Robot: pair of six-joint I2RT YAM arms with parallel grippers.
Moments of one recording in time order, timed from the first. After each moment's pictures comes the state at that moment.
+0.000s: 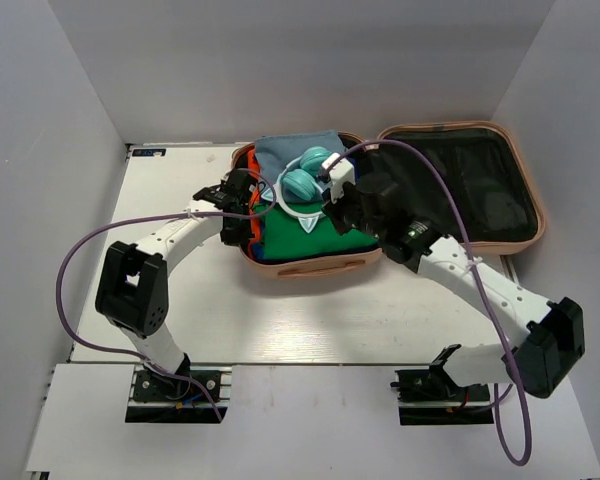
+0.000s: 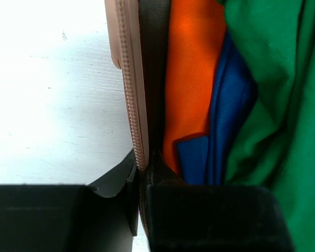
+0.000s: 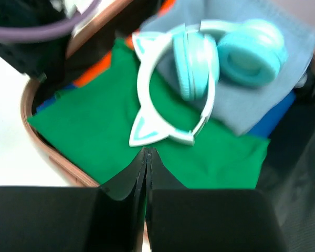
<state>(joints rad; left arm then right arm) -0.43 1.69 1.28 -0.74 -0.20 -0.50 0.75 1.29 1.16 -0.22 -0.02 -0.16</state>
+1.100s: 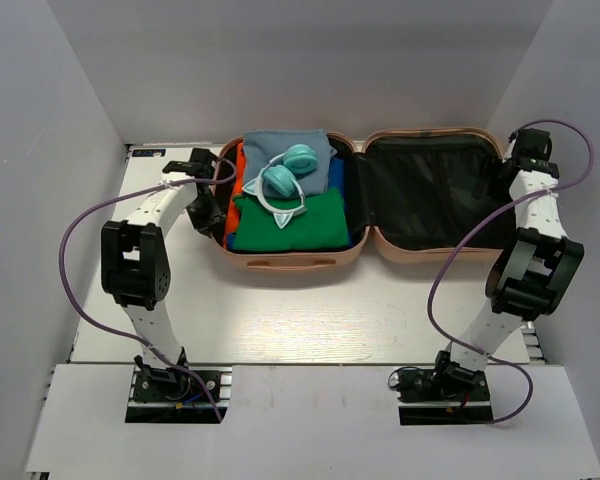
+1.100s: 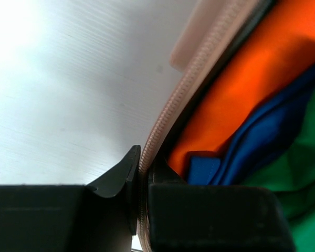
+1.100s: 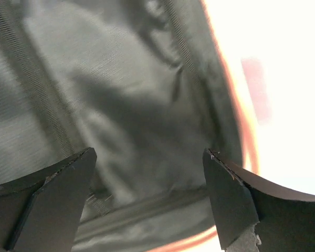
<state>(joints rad) -0.16 1.88 1.52 -0.99 -0.16 -0.58 -0.29 1.78 1.56 -0.67 0.06 -0.04</state>
